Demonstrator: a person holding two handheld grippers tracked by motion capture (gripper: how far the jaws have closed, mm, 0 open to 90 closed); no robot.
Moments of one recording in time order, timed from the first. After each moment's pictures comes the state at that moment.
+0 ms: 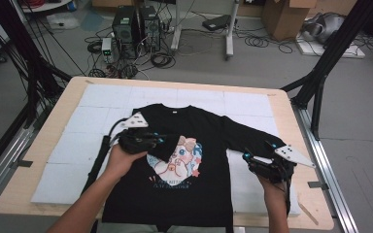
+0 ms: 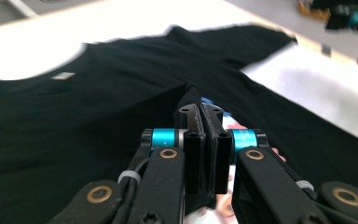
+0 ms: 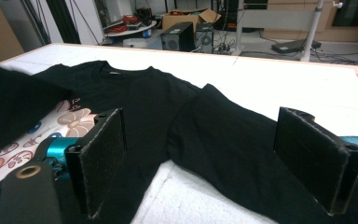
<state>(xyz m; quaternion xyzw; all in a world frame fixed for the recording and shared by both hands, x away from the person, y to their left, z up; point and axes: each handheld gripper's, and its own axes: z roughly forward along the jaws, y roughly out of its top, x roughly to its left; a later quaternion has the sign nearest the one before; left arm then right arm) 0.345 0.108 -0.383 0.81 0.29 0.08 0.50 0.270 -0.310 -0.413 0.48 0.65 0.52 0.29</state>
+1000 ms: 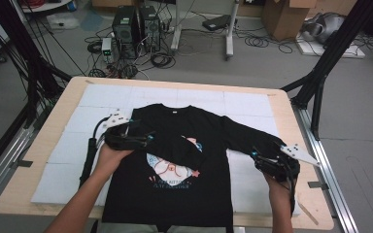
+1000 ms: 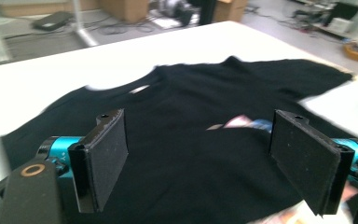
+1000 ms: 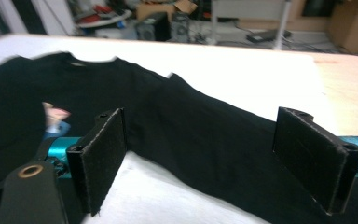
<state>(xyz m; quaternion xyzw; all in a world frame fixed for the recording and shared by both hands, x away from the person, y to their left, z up) 0.351 0.175 -0.399 0.73 0.37 0.18 0.54 0.276 -0.328 -0.416 0.51 0.64 0.47 0.32</state>
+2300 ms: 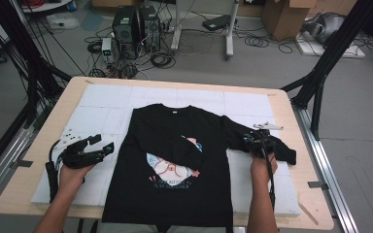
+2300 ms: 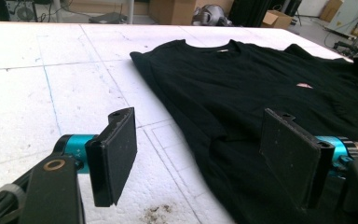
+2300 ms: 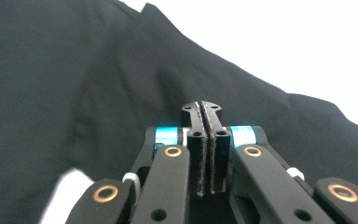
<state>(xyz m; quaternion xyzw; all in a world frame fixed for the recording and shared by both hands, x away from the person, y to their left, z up) 0.316 0.274 -0.446 0.68 0.43 0.20 0.56 0.367 -0.292 -0.435 0.56 0.71 0.35 0.25</state>
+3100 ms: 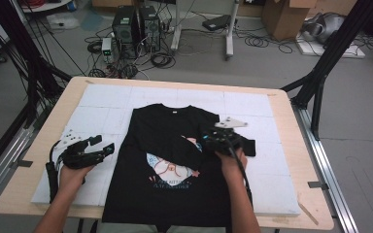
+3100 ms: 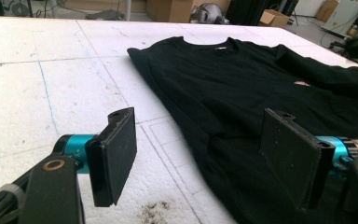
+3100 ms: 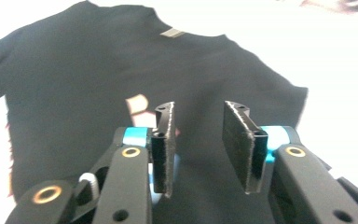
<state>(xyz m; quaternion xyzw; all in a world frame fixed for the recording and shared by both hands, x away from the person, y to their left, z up) 0.315 0.275 -0.448 0.68 0.43 0.19 0.56 0.358 -0.201 -0.407 0.44 0.76 0.41 0.24</state>
